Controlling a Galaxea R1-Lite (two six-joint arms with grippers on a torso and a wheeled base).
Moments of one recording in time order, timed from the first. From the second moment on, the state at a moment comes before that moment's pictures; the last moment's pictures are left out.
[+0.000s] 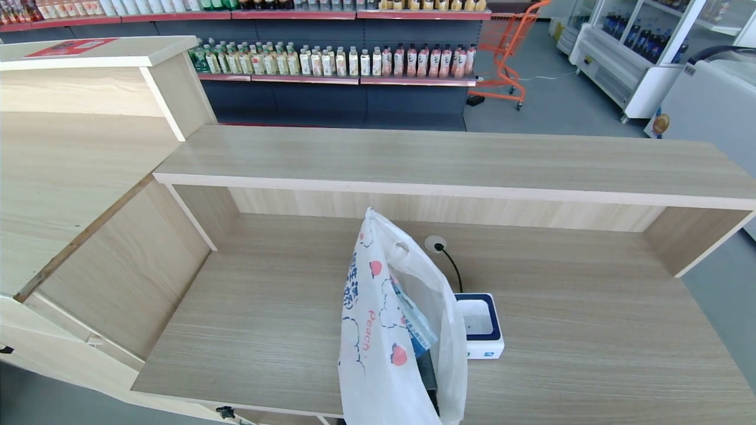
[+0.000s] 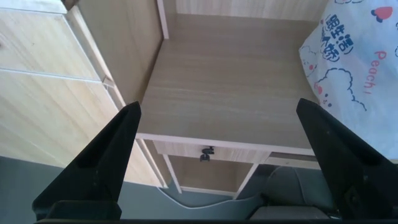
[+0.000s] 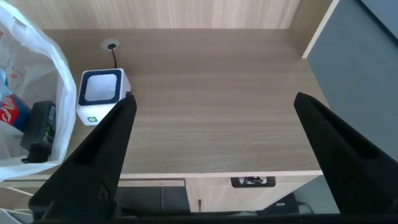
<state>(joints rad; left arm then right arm) 0.00 0.00 0.00 0.00 0.01 0.01 0.00 0.00 0.00 -0.07 -0.10 -0.05</state>
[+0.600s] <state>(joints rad) 0.00 0.00 0.00 0.00 0.01 0.00 0.00 0.00 0.00 -0.08 -0.10 -0.04</state>
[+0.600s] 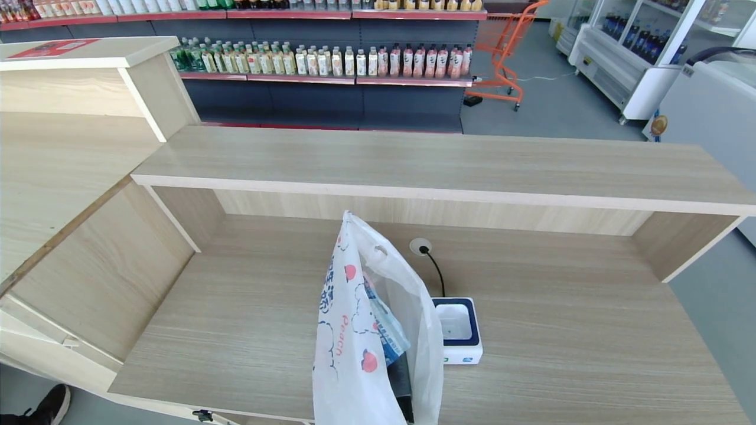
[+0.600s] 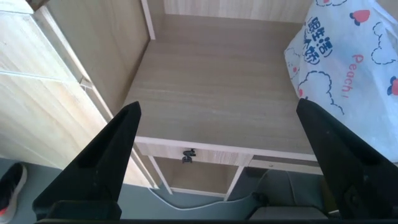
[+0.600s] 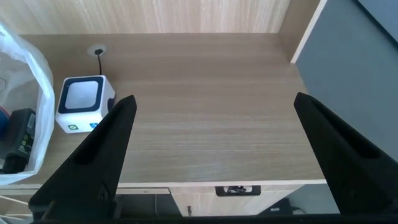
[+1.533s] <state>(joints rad) 0.00 0.00 0.00 0.00 0.01 0.00 0.00 0.00 0.00 -0.02 -0.04 0.01</state>
